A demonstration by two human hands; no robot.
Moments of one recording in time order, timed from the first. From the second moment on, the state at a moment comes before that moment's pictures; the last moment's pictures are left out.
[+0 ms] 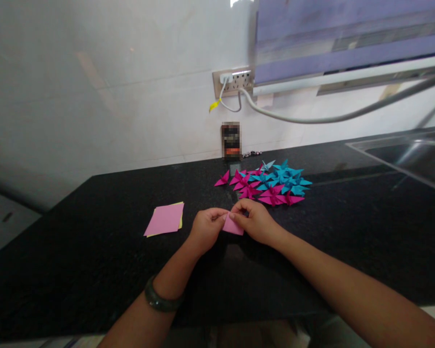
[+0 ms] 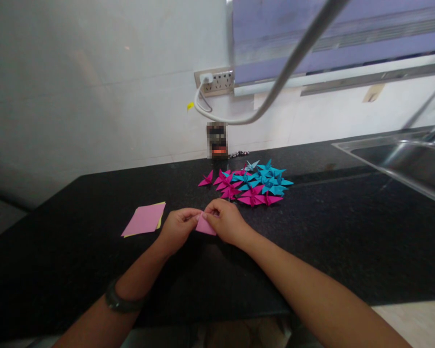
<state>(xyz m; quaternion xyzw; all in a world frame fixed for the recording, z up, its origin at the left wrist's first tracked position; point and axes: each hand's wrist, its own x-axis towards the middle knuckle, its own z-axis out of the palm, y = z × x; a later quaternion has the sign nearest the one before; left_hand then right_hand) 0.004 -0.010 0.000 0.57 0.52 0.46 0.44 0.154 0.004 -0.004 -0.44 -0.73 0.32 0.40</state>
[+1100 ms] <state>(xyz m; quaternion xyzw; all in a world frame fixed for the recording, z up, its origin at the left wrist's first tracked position) 0.005 -0.011 -0.004 0.64 0.52 0.43 0.36 0.153 0.006 -0.007 -0.46 -0.70 0.36 0.41</state>
